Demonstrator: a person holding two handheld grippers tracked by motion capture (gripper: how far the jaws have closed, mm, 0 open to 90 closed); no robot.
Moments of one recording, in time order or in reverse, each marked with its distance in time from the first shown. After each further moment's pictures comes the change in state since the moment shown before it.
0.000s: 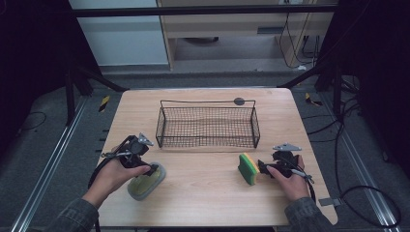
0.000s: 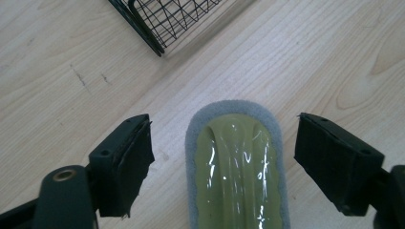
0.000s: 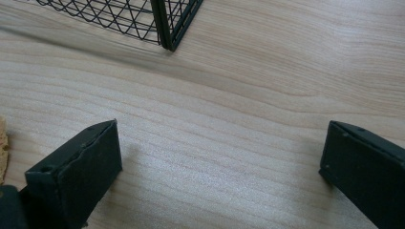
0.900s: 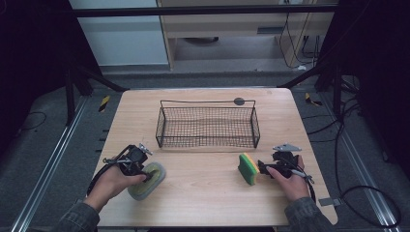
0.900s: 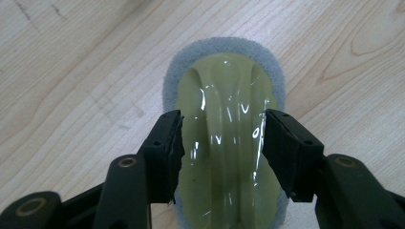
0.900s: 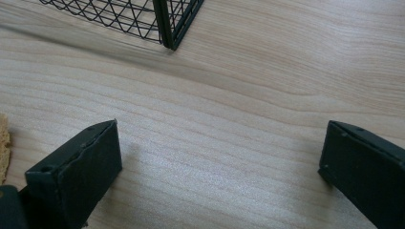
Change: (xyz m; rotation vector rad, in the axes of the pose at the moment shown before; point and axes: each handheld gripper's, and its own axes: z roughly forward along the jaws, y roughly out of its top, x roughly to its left) left arm -0.001 -0.021 0.024 0.142 -0.055 -0.029; right arm 0.001 0.000 0.000 -0.002 0.000 0.001
